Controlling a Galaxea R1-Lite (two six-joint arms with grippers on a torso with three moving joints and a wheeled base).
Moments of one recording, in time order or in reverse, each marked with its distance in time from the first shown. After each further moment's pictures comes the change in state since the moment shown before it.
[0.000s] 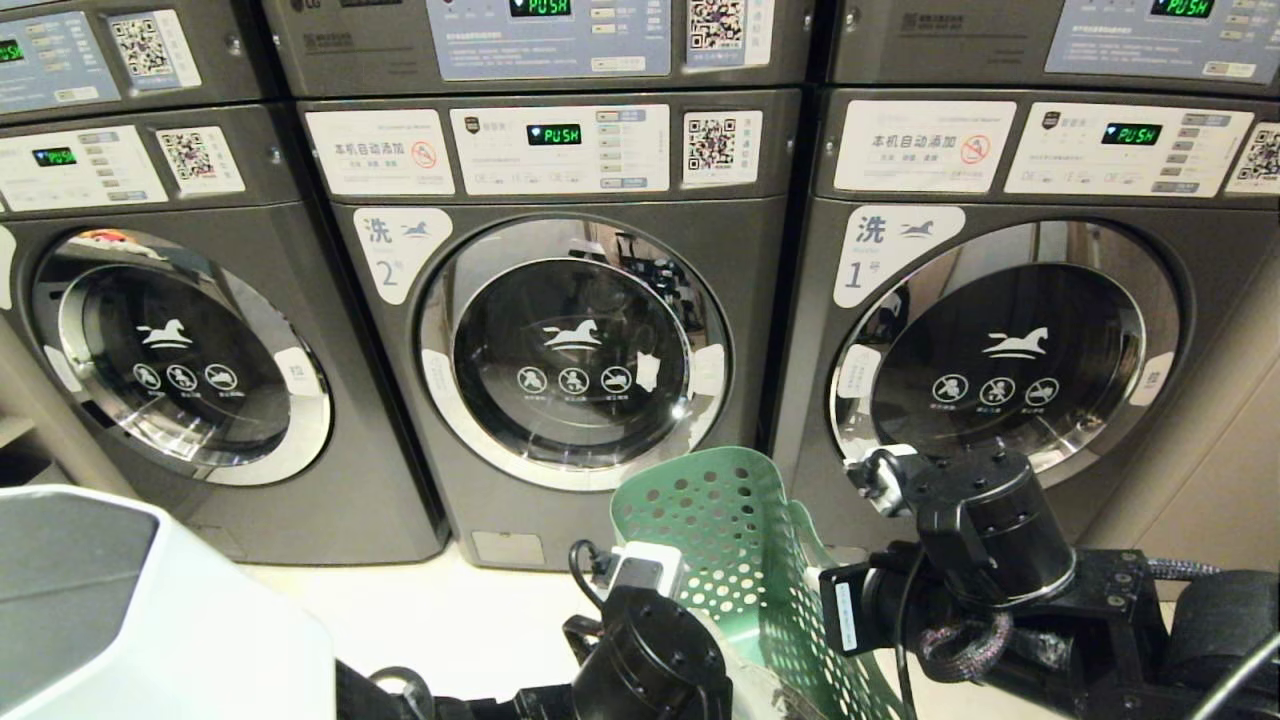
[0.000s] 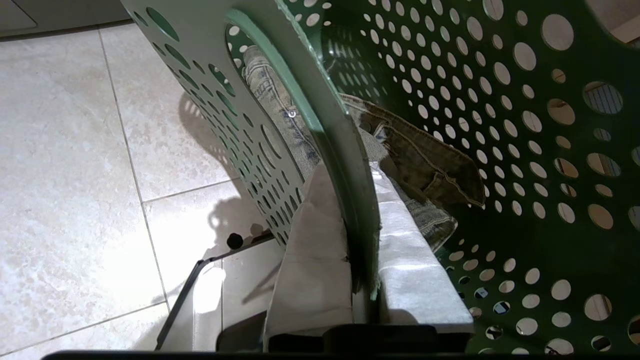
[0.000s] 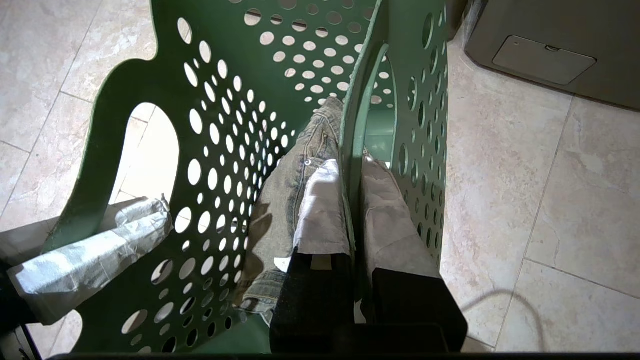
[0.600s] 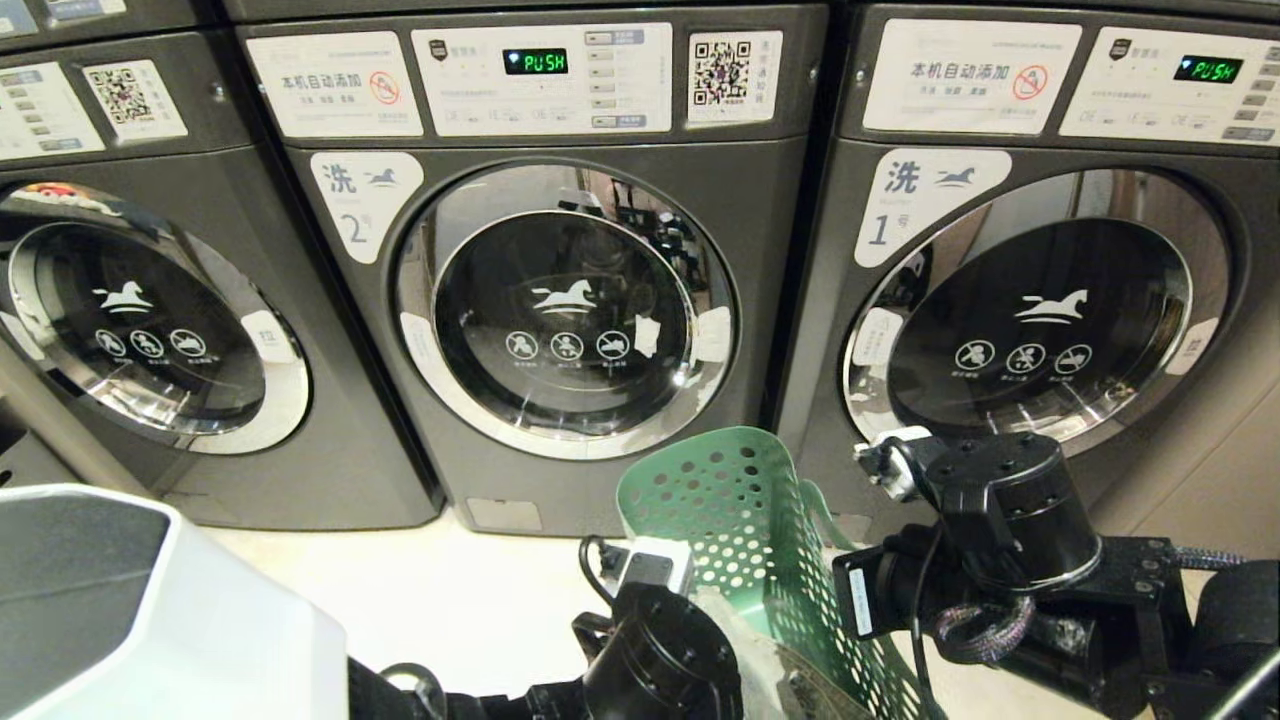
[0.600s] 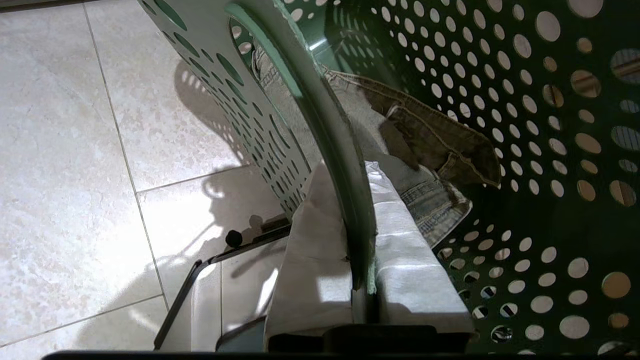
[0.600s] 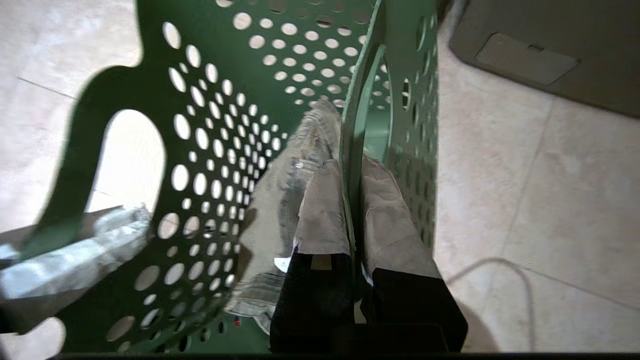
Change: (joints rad) left arm -0.007 0.011 -0.029 0.003 0.030 0.025; right arm -0.026 -0.032 -0.004 -0.002 -0.044 -0.105
